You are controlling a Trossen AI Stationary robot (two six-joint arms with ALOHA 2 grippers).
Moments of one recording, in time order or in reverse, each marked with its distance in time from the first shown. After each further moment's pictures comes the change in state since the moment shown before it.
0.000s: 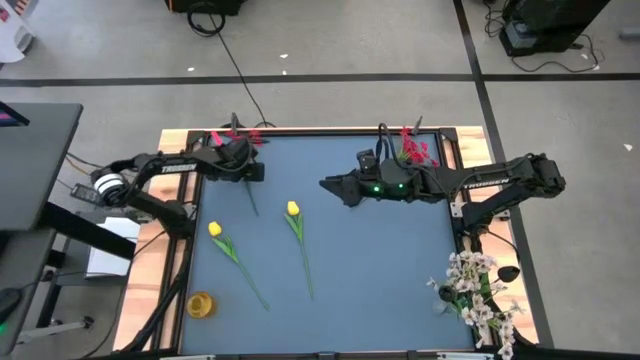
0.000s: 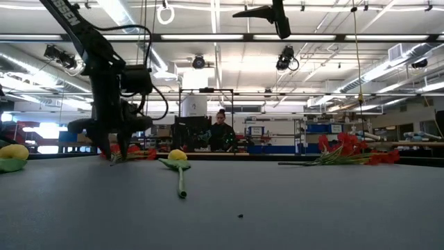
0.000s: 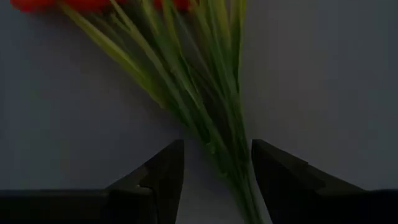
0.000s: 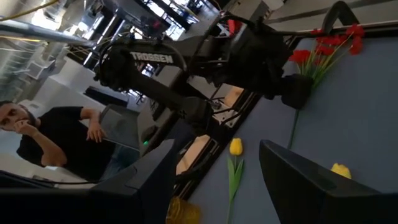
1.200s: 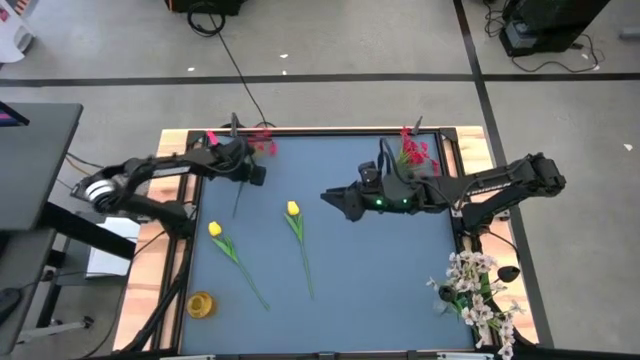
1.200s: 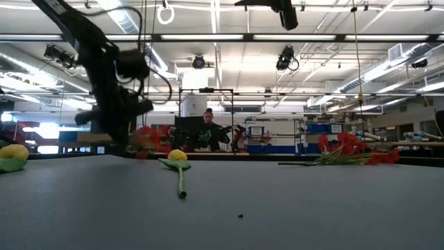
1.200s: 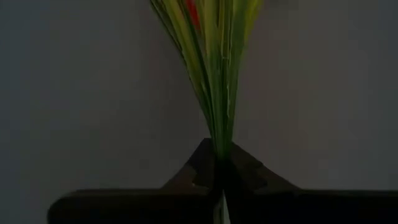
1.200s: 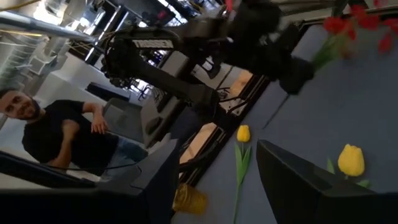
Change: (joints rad) left arm -0.020 -0.104 -0.003 0.000 0.079 0.195; right arm 0.105 0.000 0.000 -0.013 0.089 0.026
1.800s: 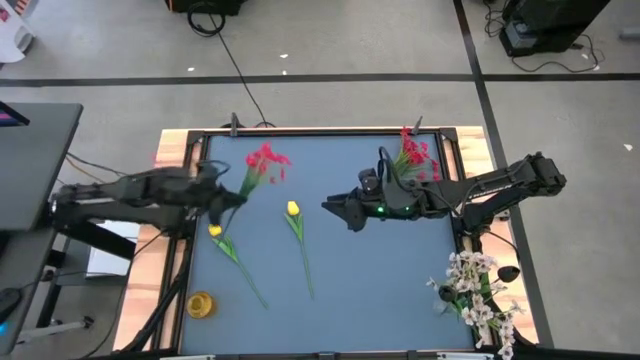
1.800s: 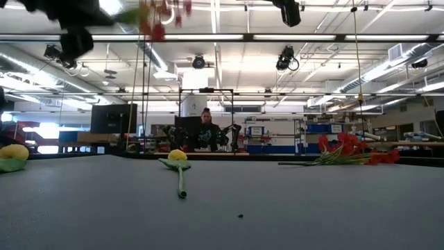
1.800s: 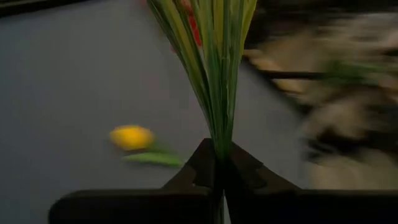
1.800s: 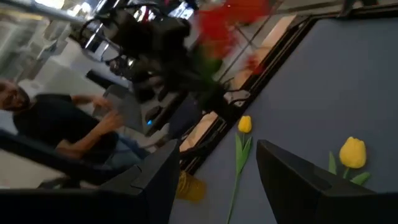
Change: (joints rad) left arm -0.664 -0.821 0.000 -0.058 0.097 -0.072; right arm 0.050 0.000 0.000 -0.013 0.012 -0.040
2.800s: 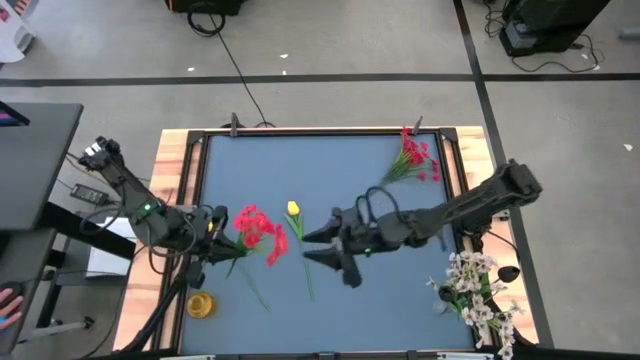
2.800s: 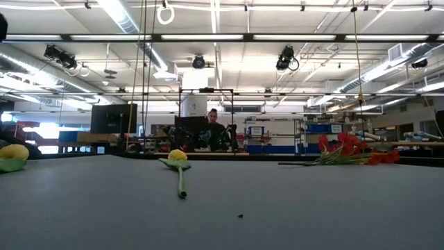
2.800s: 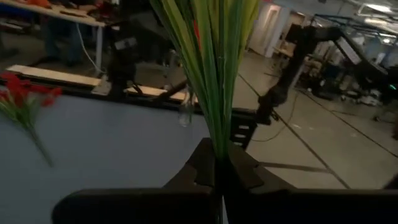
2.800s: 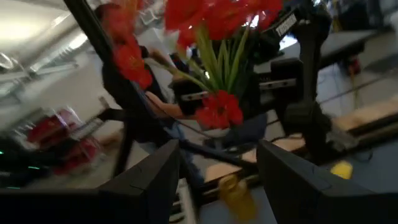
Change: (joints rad) left arm -0.789 0.244 0.002 0.528 -0.527 0.337; right arm 0.153 0.251 0.070 0.496 -0.102 -0.472
